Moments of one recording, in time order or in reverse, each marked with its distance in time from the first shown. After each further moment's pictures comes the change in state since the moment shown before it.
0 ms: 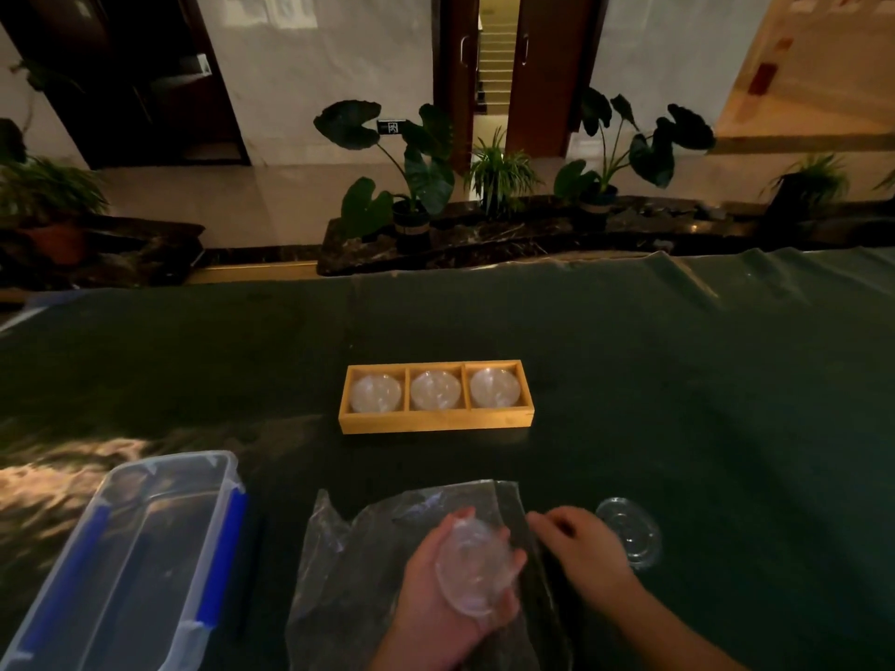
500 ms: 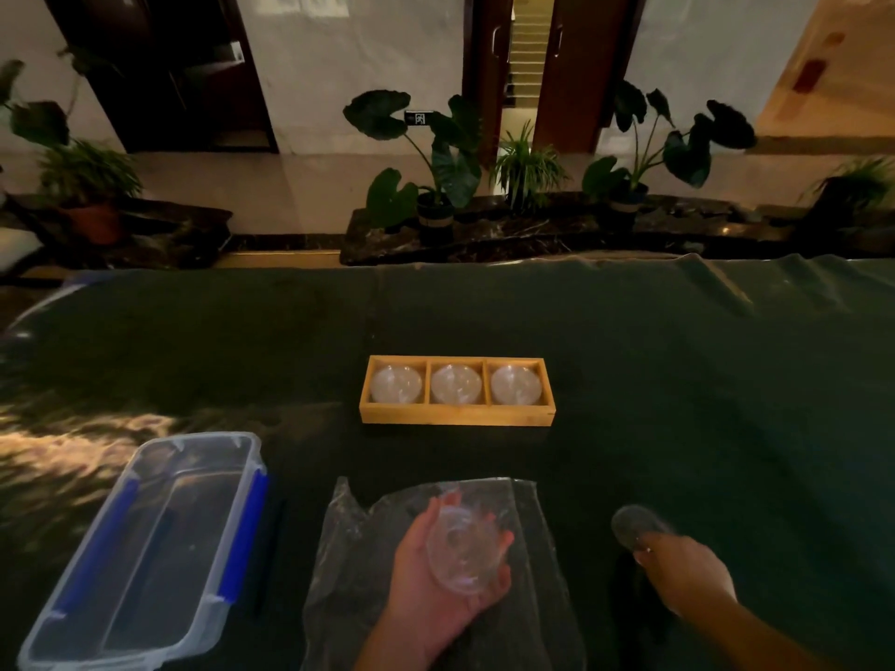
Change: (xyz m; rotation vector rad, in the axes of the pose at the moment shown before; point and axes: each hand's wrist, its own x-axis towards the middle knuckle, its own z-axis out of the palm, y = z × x) left_hand -0.015 0.015 -0.001 0.259 0.124 0.167; right_hand 0.024 0.066 -0.047 -0.734 -0.054 0.216
